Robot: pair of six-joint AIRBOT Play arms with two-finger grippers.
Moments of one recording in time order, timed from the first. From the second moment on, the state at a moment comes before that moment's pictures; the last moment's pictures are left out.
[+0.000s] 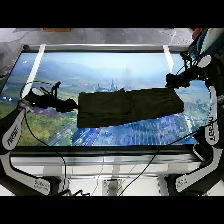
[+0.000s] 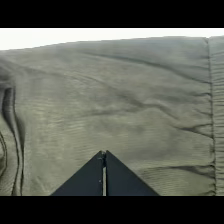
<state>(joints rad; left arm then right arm) 0.12 -1.74 1.24 0.79 -1.07 -1.08 -0.17 -1.77 1.87 -1.21 1.40 1.42</state>
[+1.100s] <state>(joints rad) 0.10 -1.33 1.20 0.83 -1.04 -1.04 0.20 -1.83 1.83 -1.21 1.21 1.40</state>
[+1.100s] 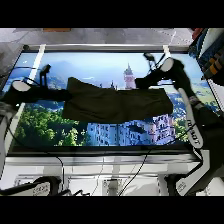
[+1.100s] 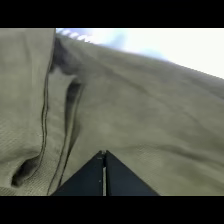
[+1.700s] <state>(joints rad) 0.10 -1.08 1.20 0.84 -1.02 -1.09 0.61 -2.01 1.76 -1.00 0.82 1.61</state>
